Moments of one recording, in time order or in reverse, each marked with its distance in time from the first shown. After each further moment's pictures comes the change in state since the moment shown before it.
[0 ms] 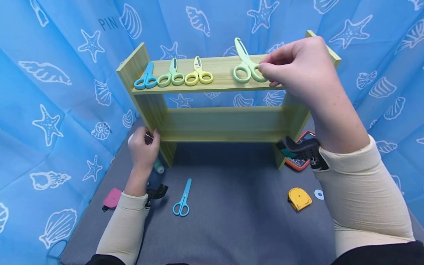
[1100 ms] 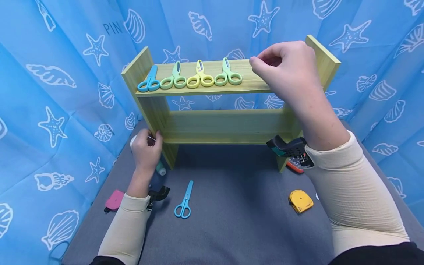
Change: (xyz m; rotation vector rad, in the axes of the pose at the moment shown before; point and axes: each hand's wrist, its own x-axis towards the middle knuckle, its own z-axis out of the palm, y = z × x) left_hand 0.001 0.007 -0.002 -0.001 -0.008 -0.003; right_hand 0.009 -0.009 0.018 -0.141 0.084 -0.049
